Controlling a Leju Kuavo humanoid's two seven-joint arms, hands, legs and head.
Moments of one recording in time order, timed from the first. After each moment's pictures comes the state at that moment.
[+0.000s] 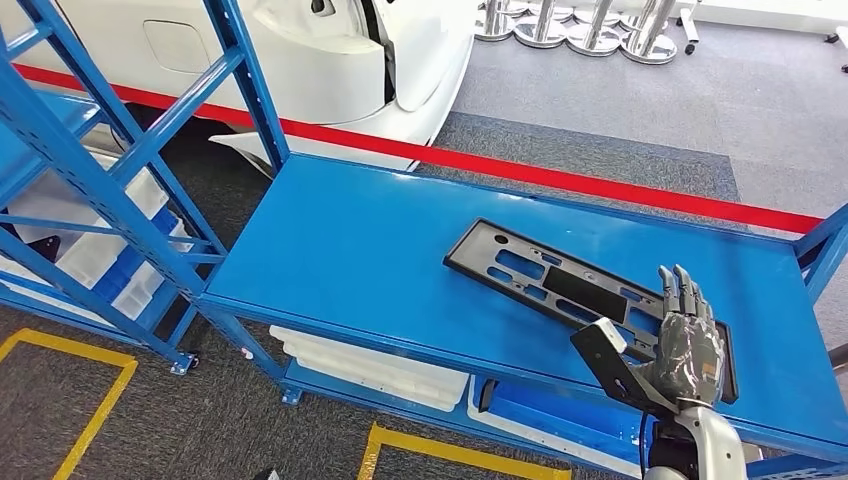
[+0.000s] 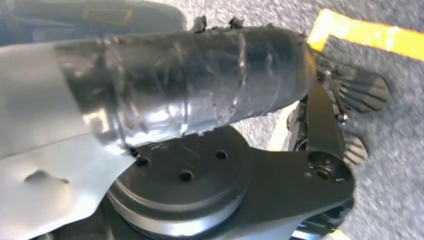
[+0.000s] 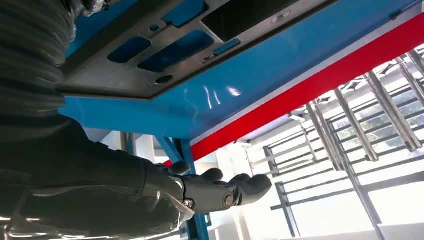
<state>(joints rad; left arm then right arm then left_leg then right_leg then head) -0.10 0.07 0.33 -0.22 0.11 0.01 -0.34 -0.15 -0.27 0.37 -1.64 0.87 -0.20 0.42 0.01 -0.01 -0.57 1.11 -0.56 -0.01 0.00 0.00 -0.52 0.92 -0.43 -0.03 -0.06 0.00</state>
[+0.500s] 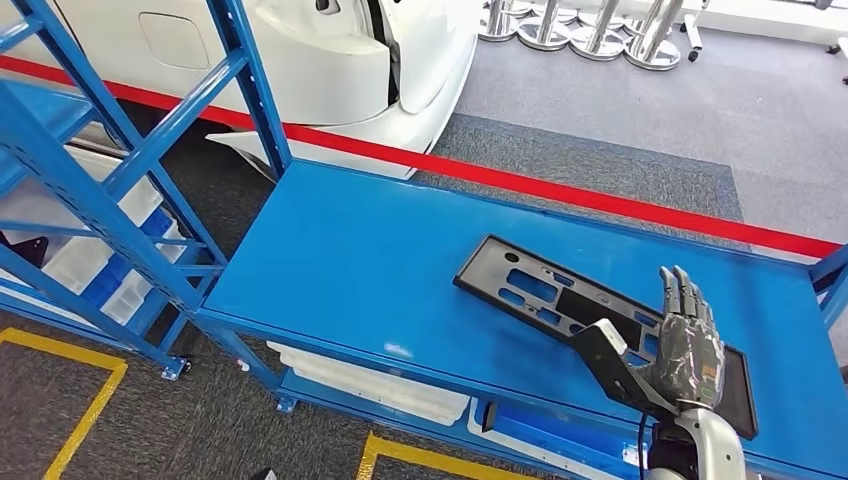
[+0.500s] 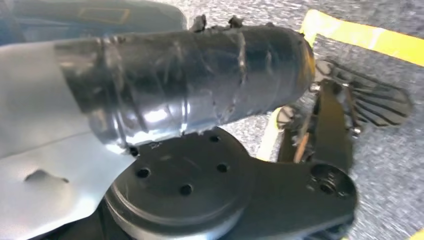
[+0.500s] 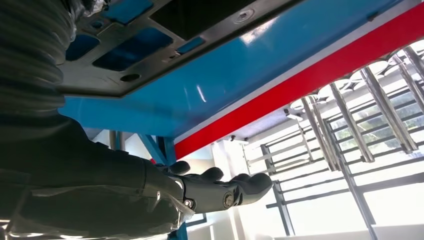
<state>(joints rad) -0.09 0.07 0.33 -0.22 0.11 0.01 -0.34 -0.15 -0.27 0.37 -1.64 0.87 -0.20 0.42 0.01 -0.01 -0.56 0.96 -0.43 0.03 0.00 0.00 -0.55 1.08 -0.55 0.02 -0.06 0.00</state>
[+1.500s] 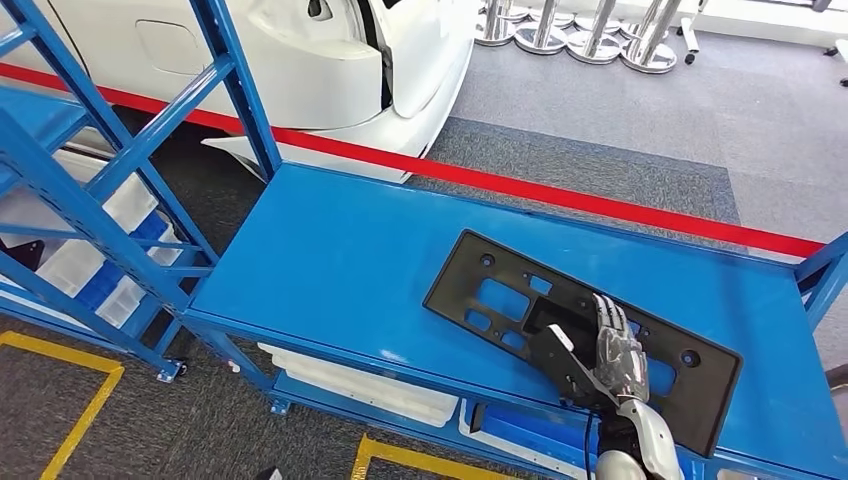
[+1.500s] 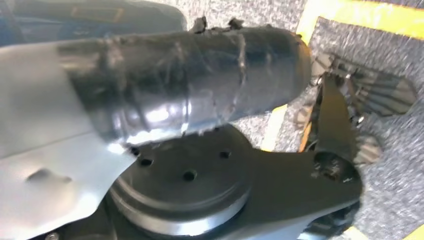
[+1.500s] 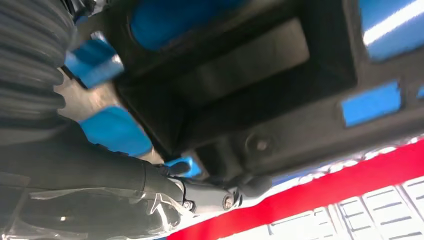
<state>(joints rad) -0.10 0.07 0.33 -0.22 0.09 -0.01 -0.35 -0.23 -0.17 0.47 -1.33 0.70 -0.19 0.37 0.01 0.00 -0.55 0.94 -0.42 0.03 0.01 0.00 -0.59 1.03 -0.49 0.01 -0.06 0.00</state>
